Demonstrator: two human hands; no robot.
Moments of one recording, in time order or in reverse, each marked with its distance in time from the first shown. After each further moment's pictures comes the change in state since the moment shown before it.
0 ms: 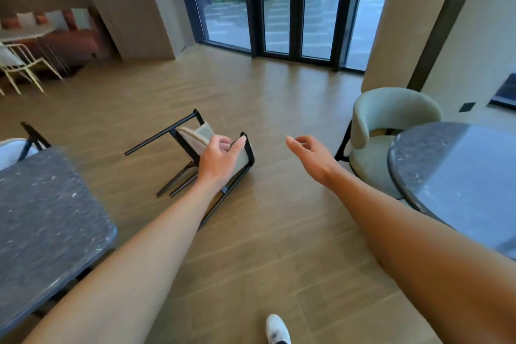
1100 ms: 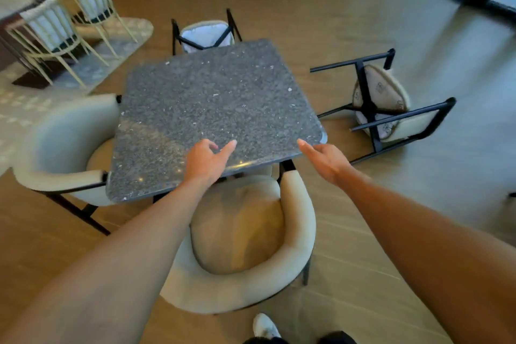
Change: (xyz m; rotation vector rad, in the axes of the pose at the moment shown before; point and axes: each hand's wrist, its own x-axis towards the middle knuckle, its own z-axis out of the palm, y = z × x) left_hand -0.220 -0.427 -0.551 0.270 0.480 -0.573; right_hand -0.171 -0.166 0.615 -0.290 -0.614 -0.087
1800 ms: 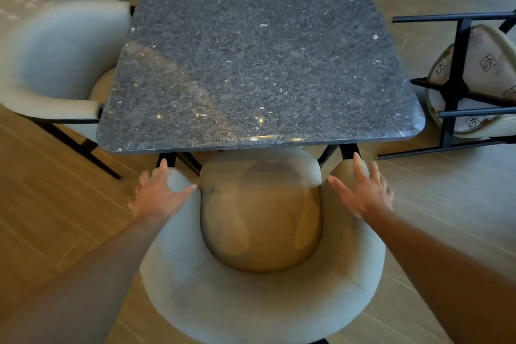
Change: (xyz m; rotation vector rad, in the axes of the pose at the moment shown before) left_hand 0.064 -0.302 0.044 0.433 -0.055 -0.421; right_hand 0.134 0.145 0.185 -0.586 -0.031 0.138
